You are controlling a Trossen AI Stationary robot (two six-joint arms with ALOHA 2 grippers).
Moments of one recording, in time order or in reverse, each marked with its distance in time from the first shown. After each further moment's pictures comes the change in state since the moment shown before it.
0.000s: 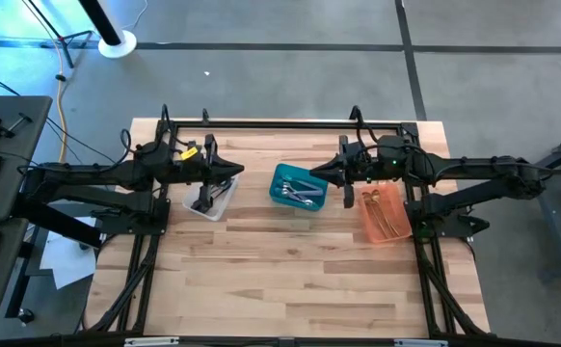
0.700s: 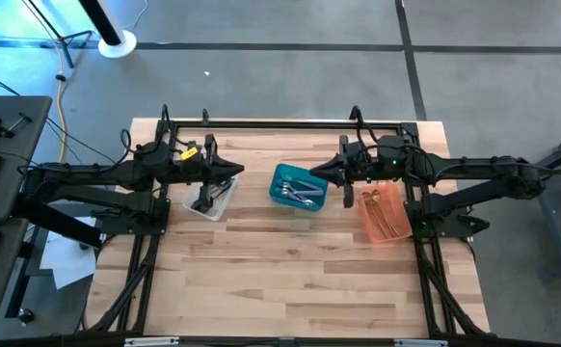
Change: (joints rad) left arm 0.000 0.000 0.000 -0.001 0.000 0.000; right arm -0.001 0.000 0.000 0.000 0.007 0.000
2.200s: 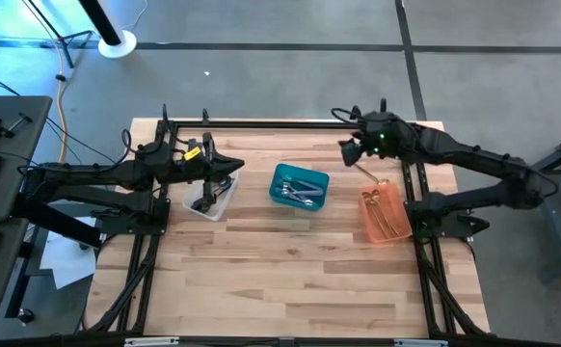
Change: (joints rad) left arm 0.000 0.000 0.000 -0.027 -0.098 -0.016; right arm -0.266 0.000 0.168 -0.757 0.393 0.321
